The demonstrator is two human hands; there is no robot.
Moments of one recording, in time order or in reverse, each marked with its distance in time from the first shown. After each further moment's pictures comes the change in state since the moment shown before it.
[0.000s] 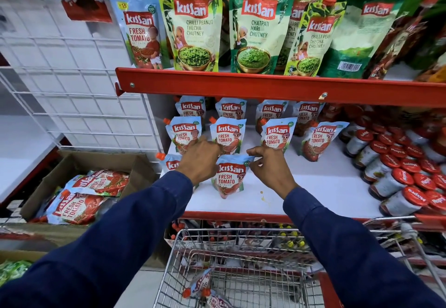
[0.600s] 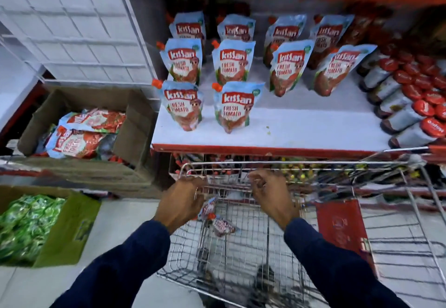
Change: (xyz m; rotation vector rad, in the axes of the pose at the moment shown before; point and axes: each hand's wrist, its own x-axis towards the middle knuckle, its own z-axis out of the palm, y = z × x) left_hand -0.203 -0.009 0.148 -0.395 -0.237 -0.110; right_hand -0.186 0.068 0.101 0.016 -0.128 0.160
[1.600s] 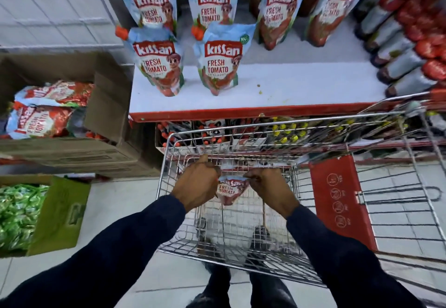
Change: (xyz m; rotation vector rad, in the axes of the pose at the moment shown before) left_hand 0.008 0.021 0.063 0.264 -0.125 0.328; right_hand -0.057 0.033 0.024 -0.094 -0.244 0.081
